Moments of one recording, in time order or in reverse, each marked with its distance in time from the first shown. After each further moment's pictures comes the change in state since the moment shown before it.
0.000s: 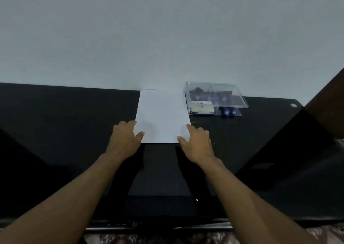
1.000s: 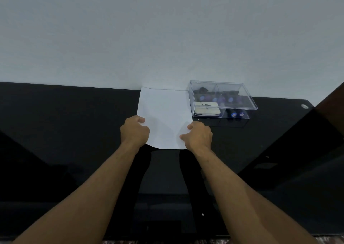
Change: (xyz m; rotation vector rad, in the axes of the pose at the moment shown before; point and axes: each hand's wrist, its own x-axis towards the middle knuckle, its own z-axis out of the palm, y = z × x) left_hand 0.034 0.044 0.002 -0.587 0.046 -0.419; right_hand 0.057 -0.018 0.009 0.214 0.026 0.339
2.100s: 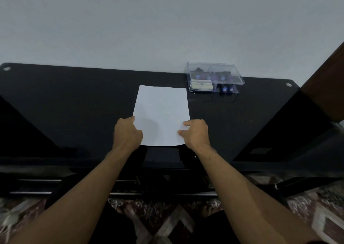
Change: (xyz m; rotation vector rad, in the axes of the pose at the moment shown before) left_hand -0.116 -0.078 -0.050 0.293 0.008 0.201; right_hand -0.120 0.062 -0.002 0.141 -0.059 -0.150
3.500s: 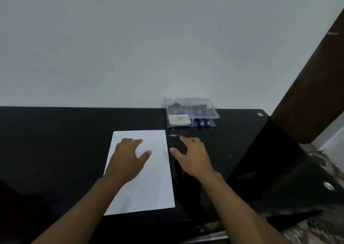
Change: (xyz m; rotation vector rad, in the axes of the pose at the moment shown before) left_hand 0.033 0.075 0.027 0.171 -0.097 0.328; right_hand 0.047 0.012 -0.074 -0.202 0.060 -0.193
